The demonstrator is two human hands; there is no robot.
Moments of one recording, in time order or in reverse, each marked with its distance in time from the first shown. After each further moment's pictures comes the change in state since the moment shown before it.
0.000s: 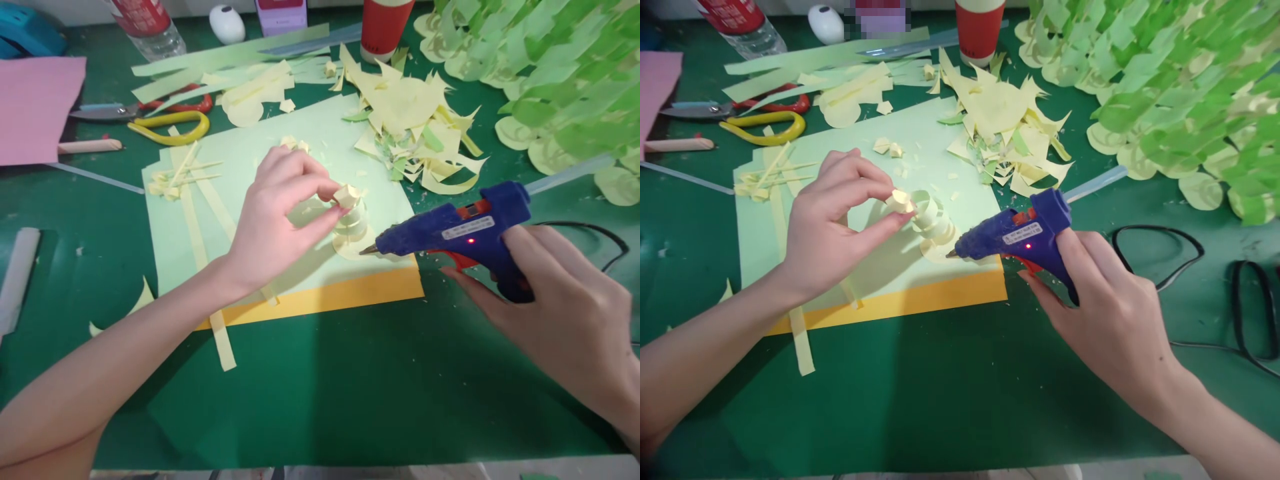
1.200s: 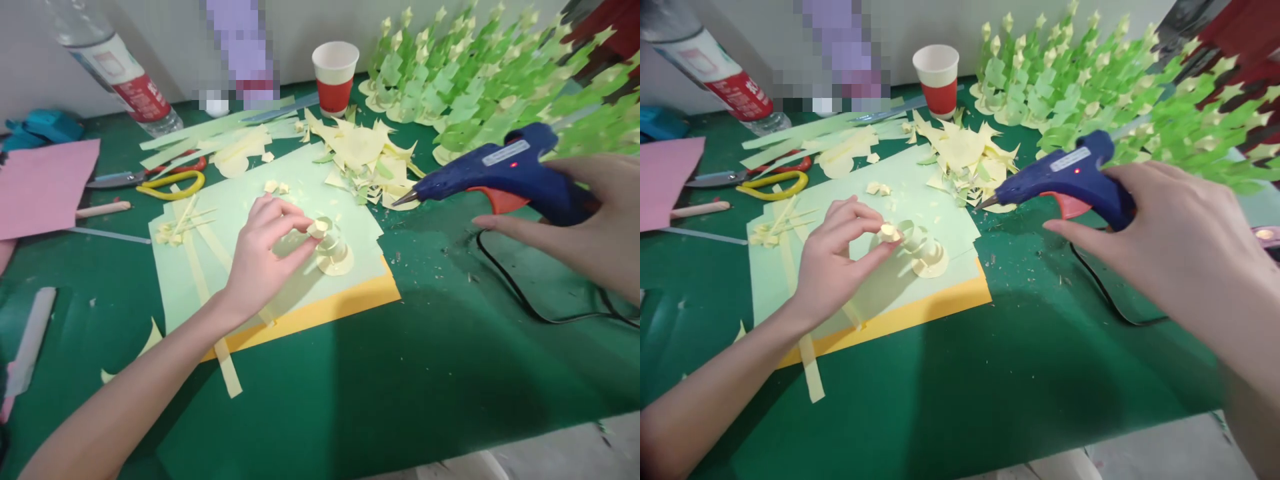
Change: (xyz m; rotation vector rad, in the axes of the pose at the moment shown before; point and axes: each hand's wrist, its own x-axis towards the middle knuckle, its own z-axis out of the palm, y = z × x) left_hand 0.001 0.001 -0.003 -0.055 0.024 0.069; right_hand 0.030 0.052 -0.038 -0.114 -0.115 0.380
